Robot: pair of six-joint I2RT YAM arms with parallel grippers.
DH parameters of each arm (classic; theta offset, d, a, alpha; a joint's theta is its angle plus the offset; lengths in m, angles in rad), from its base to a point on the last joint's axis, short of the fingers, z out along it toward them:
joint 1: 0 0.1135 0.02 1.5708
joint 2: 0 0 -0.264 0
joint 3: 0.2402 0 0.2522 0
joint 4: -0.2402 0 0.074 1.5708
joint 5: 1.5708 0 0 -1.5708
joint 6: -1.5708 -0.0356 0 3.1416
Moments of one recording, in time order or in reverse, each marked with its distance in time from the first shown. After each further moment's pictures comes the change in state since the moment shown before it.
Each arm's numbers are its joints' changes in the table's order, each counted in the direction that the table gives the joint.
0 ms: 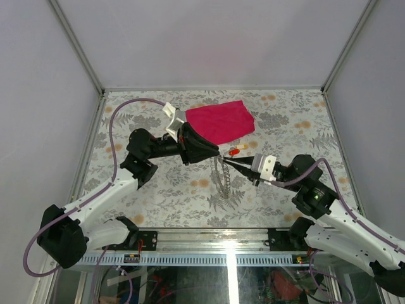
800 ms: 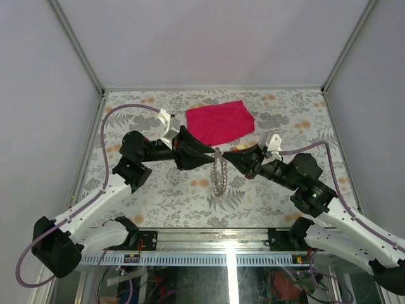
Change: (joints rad) left arm 0.000 0.108 -0.004 -0.121 0.043 -0.153; right arm 0.001 -0.025 0.008 0.058 0.166 -0.480
